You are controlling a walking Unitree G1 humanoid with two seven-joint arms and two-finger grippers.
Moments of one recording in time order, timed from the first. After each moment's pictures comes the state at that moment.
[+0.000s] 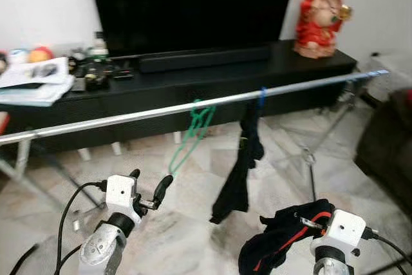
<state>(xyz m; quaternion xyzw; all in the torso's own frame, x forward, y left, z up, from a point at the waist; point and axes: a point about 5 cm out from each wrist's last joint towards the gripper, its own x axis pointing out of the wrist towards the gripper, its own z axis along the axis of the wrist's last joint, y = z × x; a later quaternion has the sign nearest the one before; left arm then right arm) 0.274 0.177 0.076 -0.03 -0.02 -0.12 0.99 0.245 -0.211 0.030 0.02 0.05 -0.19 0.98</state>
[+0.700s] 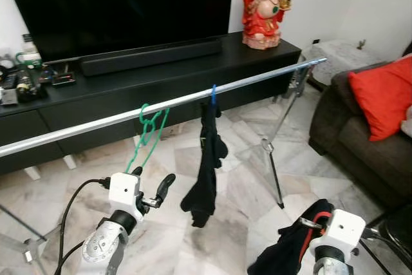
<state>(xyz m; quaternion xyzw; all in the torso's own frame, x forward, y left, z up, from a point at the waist) 0.276 0.178 0.080 -0.02 -0.03 -0.12 0.99 0.246 -0.208 0.030 0.02 0.05 -0.18 0.98</state>
